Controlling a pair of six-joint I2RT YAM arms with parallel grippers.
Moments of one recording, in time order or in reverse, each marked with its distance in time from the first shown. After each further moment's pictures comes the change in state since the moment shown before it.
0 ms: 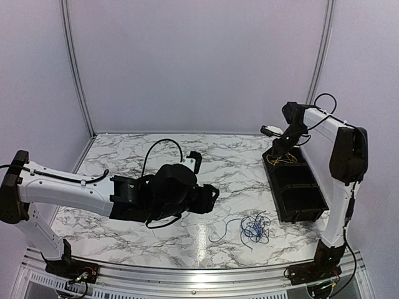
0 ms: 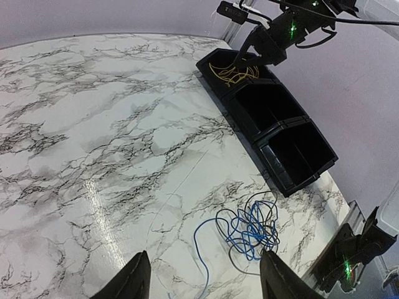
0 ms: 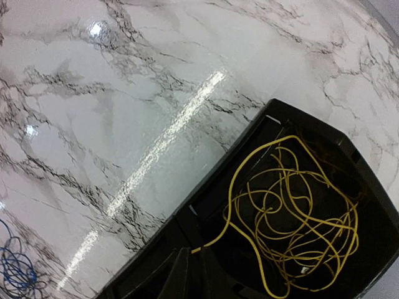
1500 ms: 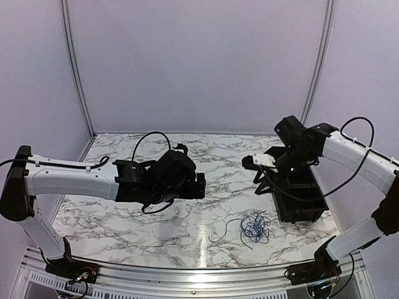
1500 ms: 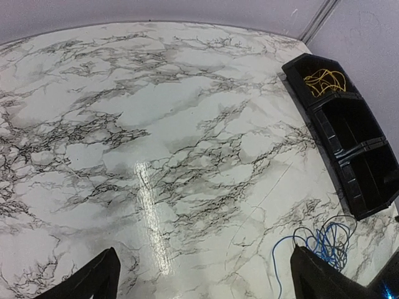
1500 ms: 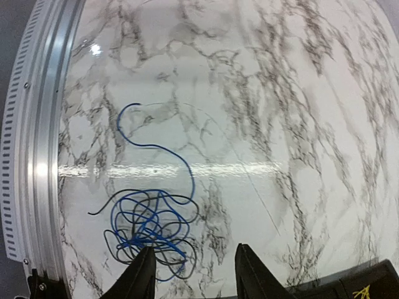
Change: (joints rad) left arm 0.132 0.044 0.086 -0.243 -0.076 -0.047; right arm 0.359 -0.663 -0.598 0.044 -0.246 -0.383
